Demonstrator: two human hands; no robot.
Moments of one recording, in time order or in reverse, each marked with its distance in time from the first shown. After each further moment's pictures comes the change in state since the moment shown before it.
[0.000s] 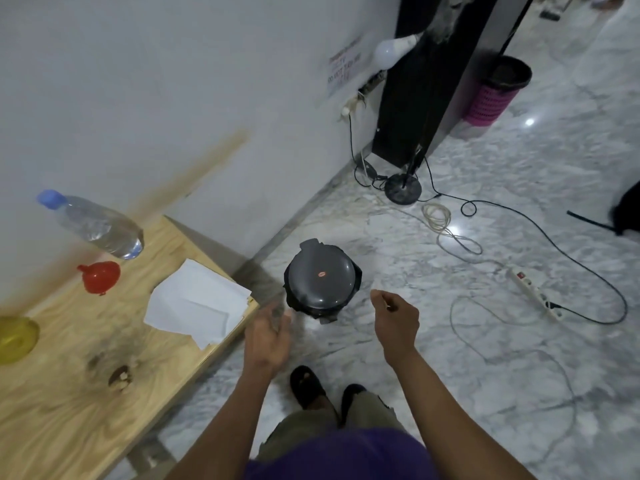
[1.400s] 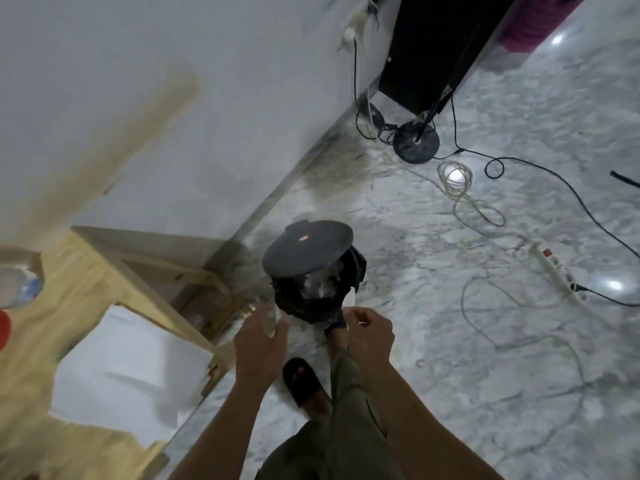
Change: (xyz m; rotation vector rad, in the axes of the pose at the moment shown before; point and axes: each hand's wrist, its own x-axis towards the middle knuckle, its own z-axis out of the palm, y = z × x) left_hand 0.178 -0.021 0.081 0.001 -0.121 -0.224; right_hand 0.142 0.048 0.128 -0.264 -0.097 0.203
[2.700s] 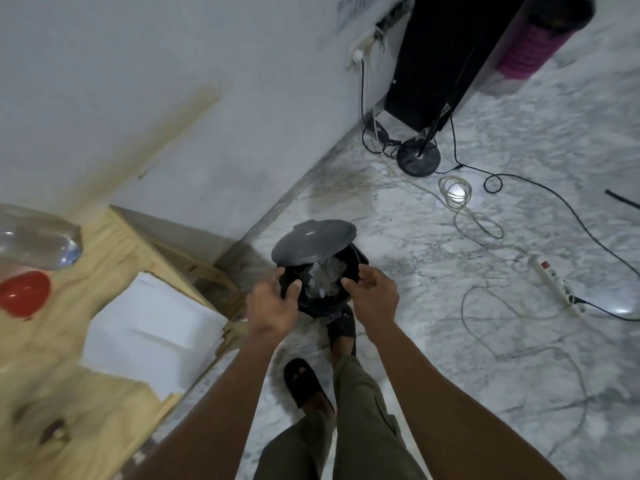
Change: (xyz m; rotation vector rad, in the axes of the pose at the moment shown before) left_hand -0.026 0.042 -0.018 -0.063 0.066 0.057; right_hand -0.006 -0.029 -0.016 0.099 -0.025 -0.152
